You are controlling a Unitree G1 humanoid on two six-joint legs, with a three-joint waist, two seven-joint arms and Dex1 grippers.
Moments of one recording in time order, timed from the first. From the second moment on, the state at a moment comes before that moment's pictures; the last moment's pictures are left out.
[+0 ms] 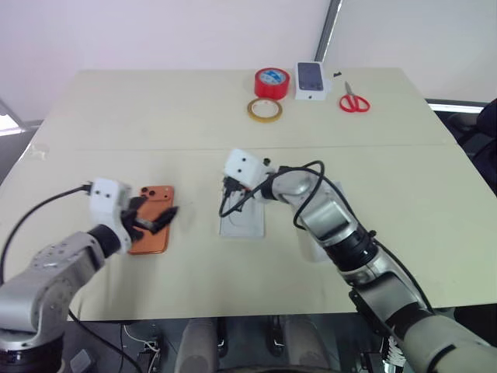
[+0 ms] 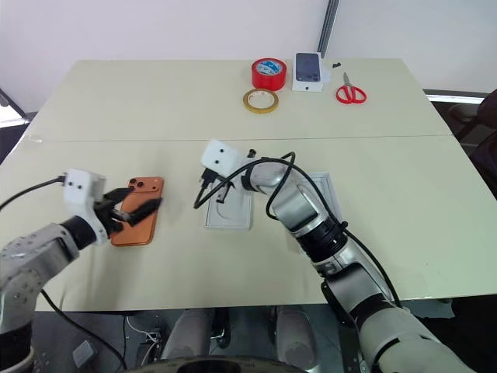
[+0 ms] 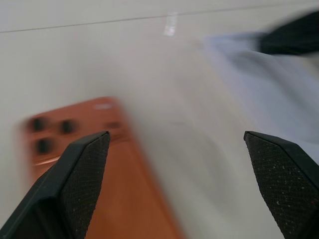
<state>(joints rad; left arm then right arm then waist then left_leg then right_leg) -0.03 0.60 0.43 -0.51 -0.68 1.01 -0.32 -0.78 -0.21 0.46 0.02 -0.13 0.65 0.70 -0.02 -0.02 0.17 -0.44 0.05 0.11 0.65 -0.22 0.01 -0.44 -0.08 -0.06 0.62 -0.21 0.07</state>
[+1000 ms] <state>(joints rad) -0.23 0.47 0.44 -0.49 -0.78 1.50 -0.21 -0.84 -0.10 0.69 0.18 -0.22 0.66 0.77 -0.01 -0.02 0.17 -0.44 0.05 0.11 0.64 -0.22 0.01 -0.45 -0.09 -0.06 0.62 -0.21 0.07</state>
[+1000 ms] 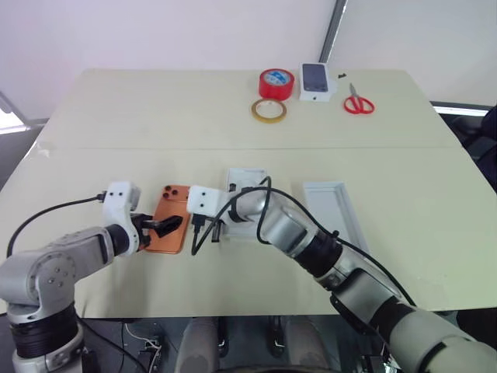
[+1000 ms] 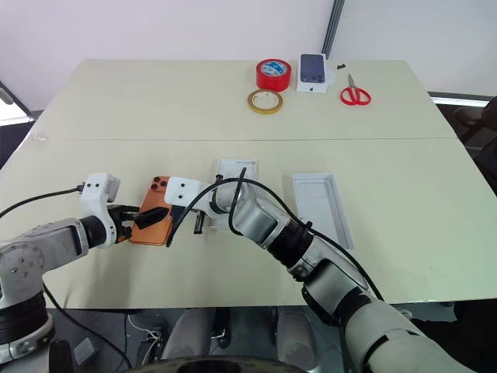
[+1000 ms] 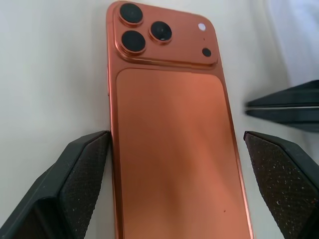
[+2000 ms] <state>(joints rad) -0.33 0.18 0.61 -0.43 -0.97 1.61 -0.07 -0.82 -0.11 0.66 0.18 -0.27 0.62 0.78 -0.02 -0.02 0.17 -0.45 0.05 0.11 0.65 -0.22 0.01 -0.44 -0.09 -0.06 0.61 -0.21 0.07</state>
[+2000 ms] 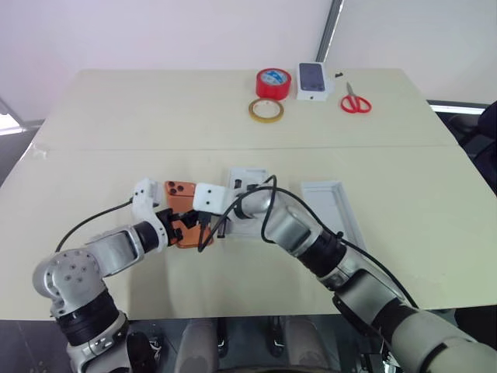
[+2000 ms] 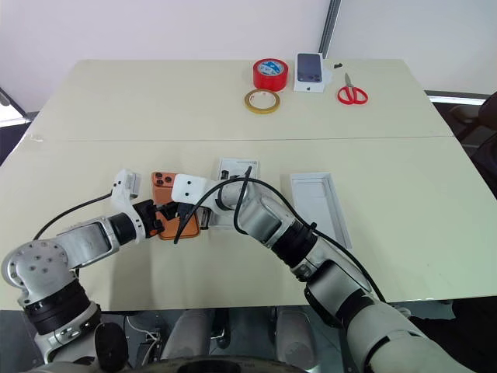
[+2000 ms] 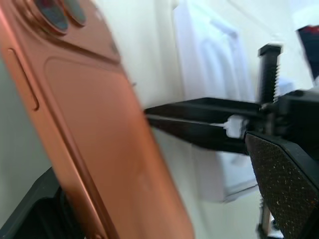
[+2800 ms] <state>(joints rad) -0.32 0.14 0.78 -0.40 -1.17 1.61 0.19 -0.82 -0.10 0.66 0.18 -0.27 0.61 0.80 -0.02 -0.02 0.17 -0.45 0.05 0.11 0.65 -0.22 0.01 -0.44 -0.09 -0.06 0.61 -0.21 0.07</state>
